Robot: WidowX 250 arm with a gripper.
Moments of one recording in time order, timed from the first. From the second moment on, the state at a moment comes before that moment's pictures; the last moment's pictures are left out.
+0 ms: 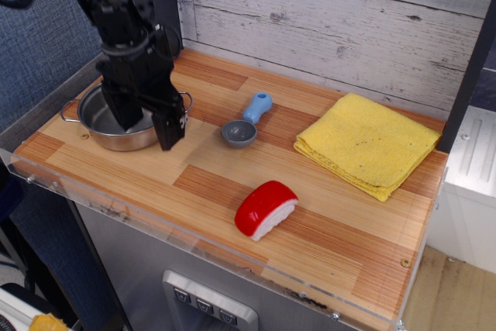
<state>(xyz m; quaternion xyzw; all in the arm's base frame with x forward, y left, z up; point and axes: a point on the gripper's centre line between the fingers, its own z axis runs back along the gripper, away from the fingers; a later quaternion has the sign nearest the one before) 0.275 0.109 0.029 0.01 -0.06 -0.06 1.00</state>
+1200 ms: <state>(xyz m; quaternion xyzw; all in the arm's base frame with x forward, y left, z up) 0.276 0.114 0.025 0.03 -0.07 -0.04 1.00</state>
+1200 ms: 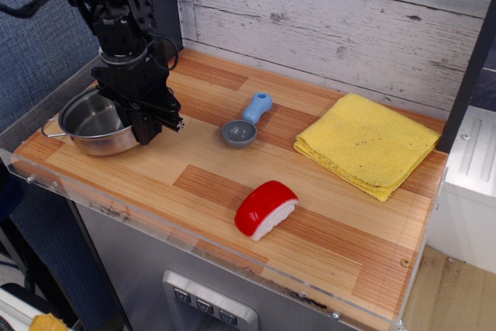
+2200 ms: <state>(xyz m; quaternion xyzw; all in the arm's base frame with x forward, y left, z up) 0.315 0.027 0.141 0.01 -0.16 0.01 0.99</state>
